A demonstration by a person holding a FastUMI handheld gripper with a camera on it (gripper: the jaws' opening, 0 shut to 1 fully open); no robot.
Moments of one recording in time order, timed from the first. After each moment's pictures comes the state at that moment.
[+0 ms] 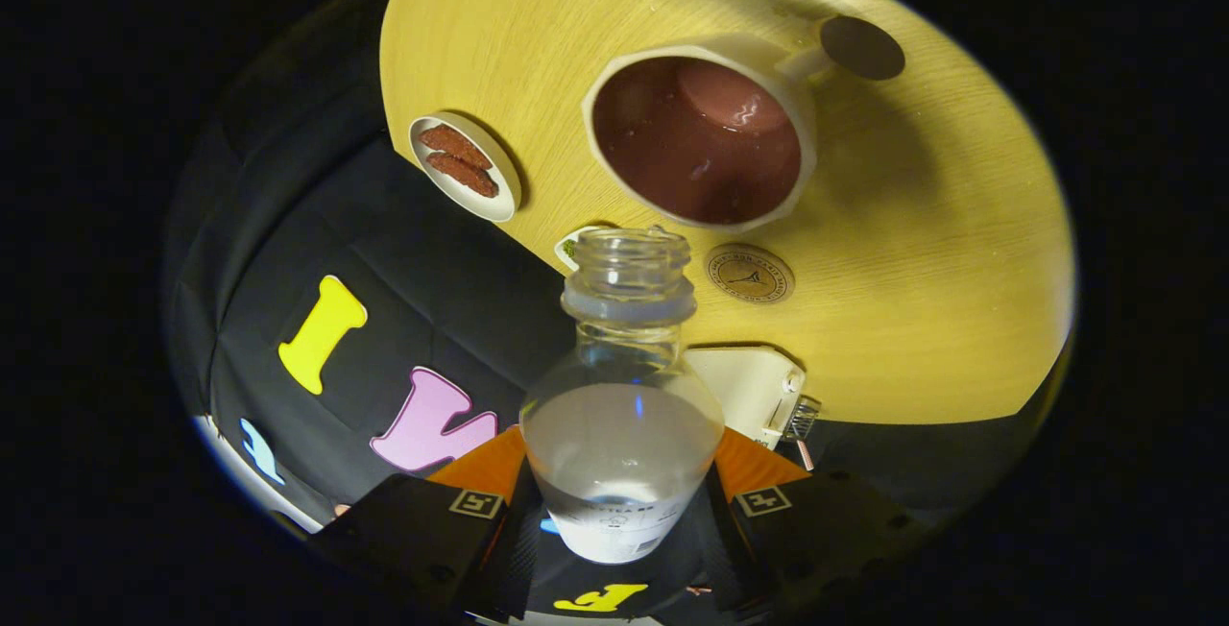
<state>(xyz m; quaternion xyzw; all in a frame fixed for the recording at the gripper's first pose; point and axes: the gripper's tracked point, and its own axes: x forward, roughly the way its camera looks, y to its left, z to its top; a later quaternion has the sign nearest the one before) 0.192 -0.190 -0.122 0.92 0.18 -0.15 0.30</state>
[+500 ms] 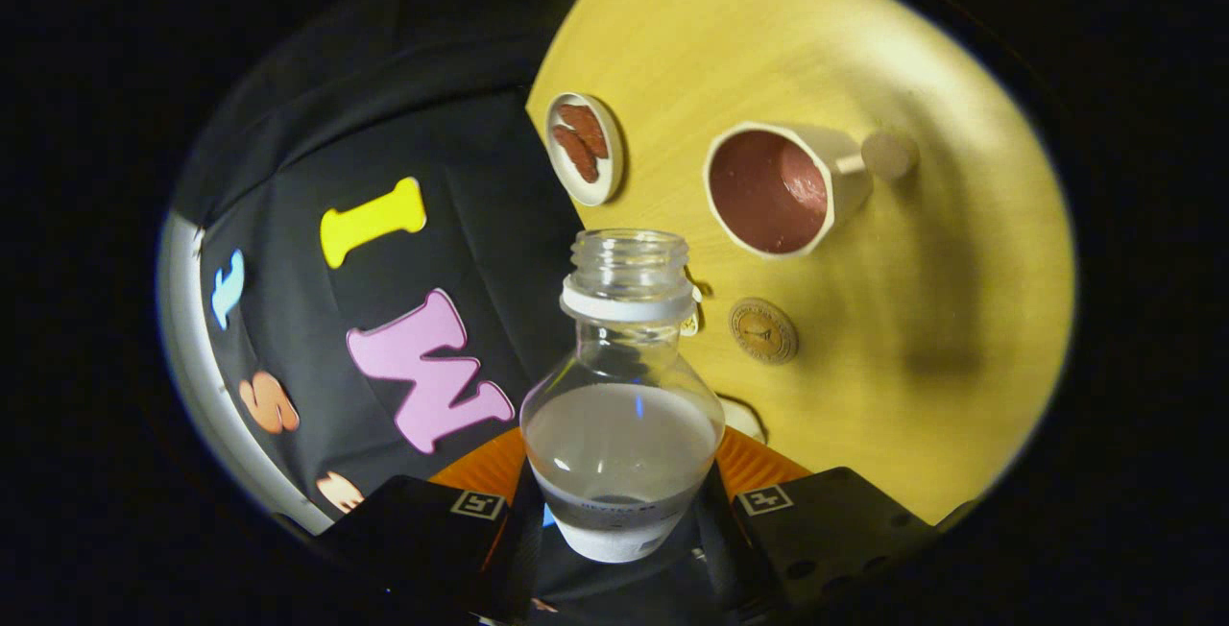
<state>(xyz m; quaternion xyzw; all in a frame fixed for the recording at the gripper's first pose) 0.146 -0.192 -0.088 0.79 0.13 -0.15 0.58</state>
